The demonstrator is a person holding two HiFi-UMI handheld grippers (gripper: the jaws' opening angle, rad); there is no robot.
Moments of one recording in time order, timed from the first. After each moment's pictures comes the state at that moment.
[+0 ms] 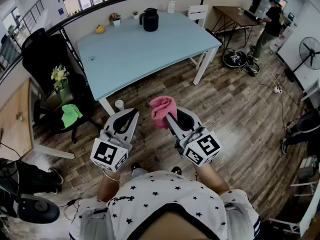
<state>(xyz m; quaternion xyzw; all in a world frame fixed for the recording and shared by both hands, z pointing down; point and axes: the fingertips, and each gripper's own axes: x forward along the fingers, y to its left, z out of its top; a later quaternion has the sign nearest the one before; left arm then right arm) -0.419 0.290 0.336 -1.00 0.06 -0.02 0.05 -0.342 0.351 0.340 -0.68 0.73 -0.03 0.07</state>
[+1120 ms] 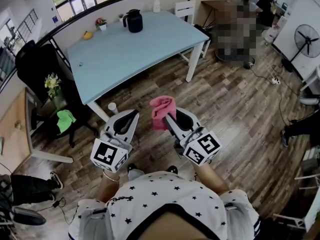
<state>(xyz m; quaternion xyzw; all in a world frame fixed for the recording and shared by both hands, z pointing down) -0.351 0.360 0.344 -1.00 0.03 -0.04 0.06 -0.278 0.422 0.351 -0.68 0.72 -0.04 0.12</state>
